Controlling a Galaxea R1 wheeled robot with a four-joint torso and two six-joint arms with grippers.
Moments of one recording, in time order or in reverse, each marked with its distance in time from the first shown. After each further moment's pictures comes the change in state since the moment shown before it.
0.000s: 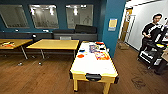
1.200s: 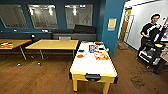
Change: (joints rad) left arm 0.011 0.047 -0.061 0.000 -0.003 0.000; right arm 0.000 0.010 -0.026 -0.001 -0.001 0.000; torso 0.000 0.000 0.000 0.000
